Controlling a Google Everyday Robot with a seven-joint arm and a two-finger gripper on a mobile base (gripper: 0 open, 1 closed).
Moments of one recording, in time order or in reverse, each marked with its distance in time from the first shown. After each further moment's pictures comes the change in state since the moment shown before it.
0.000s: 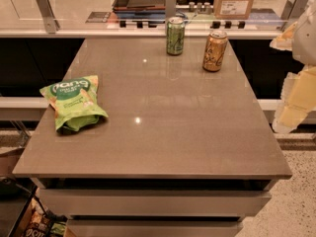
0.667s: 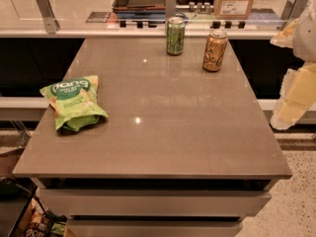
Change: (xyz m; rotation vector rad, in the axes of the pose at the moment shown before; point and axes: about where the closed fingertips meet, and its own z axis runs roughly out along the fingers) arm -0.001 -0.006 -0.002 0.014 -0.024 0.013
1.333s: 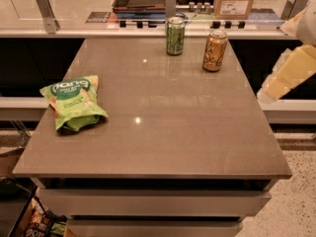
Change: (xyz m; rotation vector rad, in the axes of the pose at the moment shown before) arm -0.002 -0.043 0.003 0.079 -0.141 0.199
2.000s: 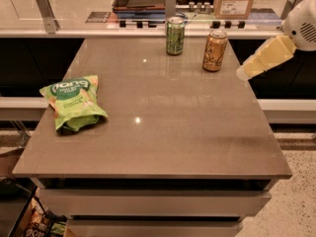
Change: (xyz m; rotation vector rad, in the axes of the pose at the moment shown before) arm -0.008 -0.059 0.035 0.124 -0.125 0.259
